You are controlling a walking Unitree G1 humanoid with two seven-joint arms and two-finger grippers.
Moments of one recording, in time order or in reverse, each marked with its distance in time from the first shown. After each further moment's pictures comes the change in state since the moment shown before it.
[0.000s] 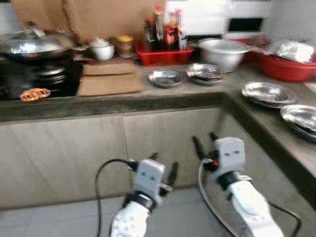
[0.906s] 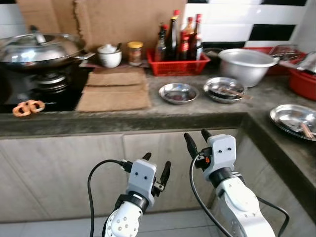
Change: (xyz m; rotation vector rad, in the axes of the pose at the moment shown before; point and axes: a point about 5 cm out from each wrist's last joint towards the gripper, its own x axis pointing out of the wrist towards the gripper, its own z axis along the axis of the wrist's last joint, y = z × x) left arm 0.002 -0.002 0.000 -0.011 0.004 -0.006; right arm 0.003 -0.004 0.002 -0.005 -0.011 -0.016
